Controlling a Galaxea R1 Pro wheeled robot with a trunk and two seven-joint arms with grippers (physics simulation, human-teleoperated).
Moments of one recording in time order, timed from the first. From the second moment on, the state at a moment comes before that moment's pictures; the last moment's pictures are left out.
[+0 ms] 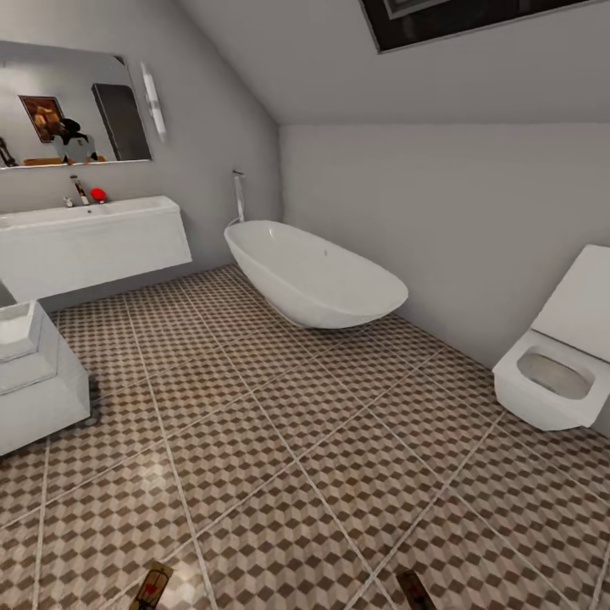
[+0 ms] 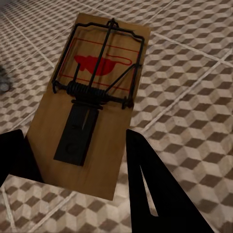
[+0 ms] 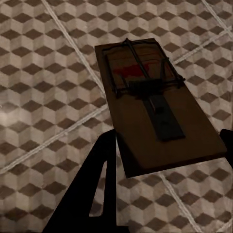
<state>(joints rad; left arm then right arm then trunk) -0.24 0.03 -0.94 0.07 0.52 -1.03 0.47 -0.05 0.05 -0.09 -0.67 0.17 -0.15 -0.02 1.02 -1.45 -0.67</state>
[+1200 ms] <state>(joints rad) -0.24 0.03 -0.94 0.07 0.52 -1.03 0.47 -0.05 0.05 -0.09 -0.67 0.17 -0.16 -0.02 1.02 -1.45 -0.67</state>
